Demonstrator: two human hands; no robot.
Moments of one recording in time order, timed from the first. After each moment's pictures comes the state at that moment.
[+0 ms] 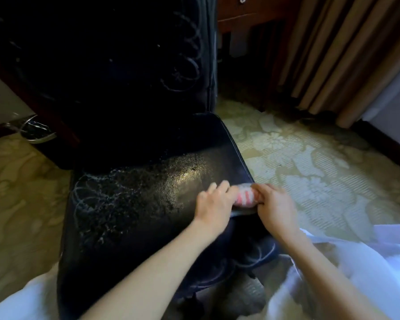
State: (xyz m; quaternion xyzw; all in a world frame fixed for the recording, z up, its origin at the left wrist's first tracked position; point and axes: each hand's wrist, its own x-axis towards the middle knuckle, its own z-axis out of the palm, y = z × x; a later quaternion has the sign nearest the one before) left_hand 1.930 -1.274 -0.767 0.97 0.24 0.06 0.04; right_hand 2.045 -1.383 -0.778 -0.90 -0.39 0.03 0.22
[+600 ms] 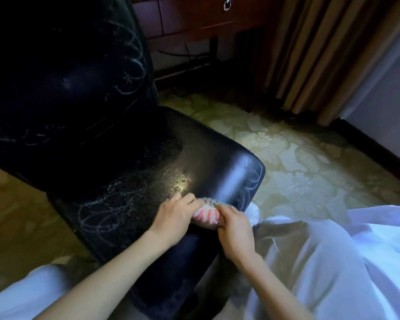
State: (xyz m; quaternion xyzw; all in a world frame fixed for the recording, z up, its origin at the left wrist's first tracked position) left_hand 1.843 -1.265 -0.761 0.98 0.16 0.09 0.07; right_hand 1.953 -1.400 -0.802 -0.86 -0.39 0.11 0.30
